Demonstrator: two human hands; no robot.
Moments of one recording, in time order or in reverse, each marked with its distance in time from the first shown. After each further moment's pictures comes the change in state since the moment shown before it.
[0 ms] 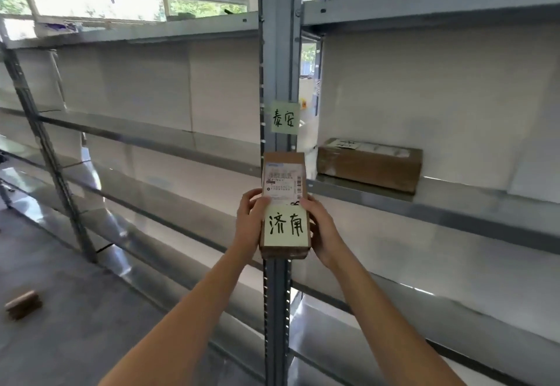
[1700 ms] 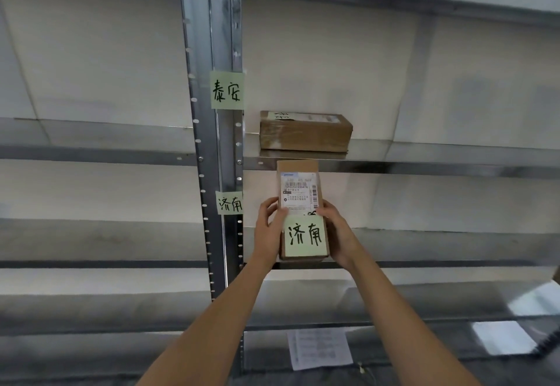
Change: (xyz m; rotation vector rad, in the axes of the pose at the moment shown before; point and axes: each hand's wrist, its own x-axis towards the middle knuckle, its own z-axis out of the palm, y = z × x) left_hand 0.014 -0.092 0.016 -0.202 -0.571 -0.177; right_hand -0.055 0.056 -0.037 -0.040 0.547 -0.029
